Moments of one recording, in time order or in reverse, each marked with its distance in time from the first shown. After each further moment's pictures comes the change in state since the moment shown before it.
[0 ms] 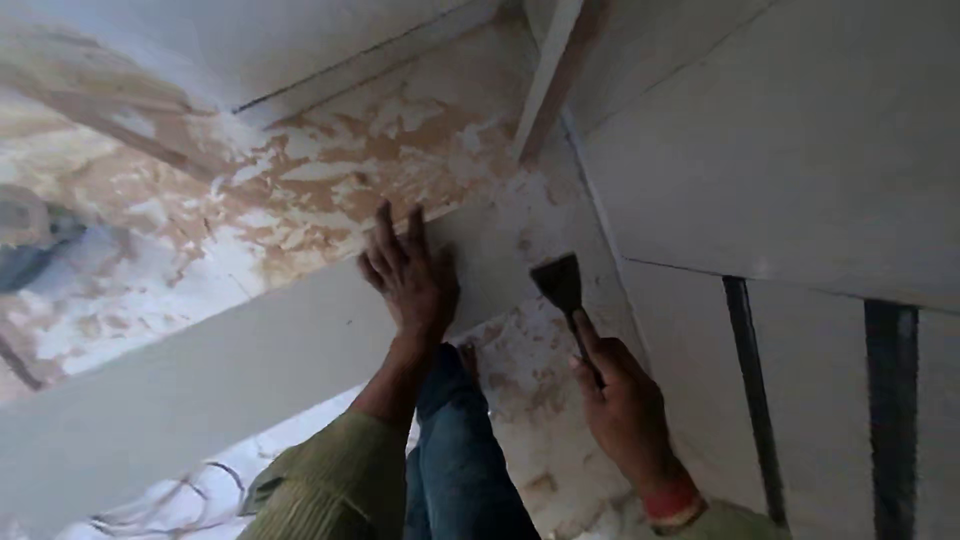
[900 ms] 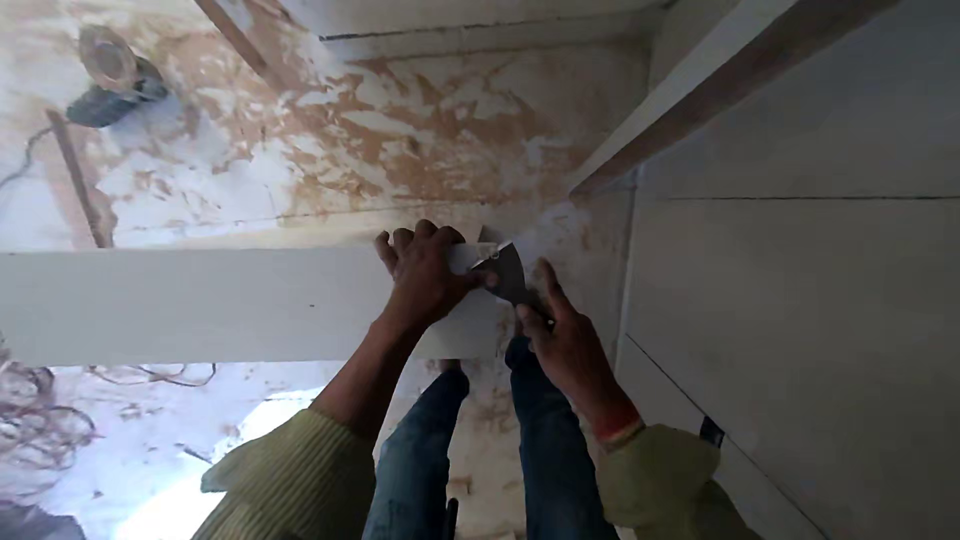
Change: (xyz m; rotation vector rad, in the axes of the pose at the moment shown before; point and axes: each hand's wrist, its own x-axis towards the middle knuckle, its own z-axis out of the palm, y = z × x) left_hand 0.077 0.052 -0.001 -0.034 -0.395 -0.380; right_hand 0.215 -0.003 -0.012 0.236 -0.699 -0.015
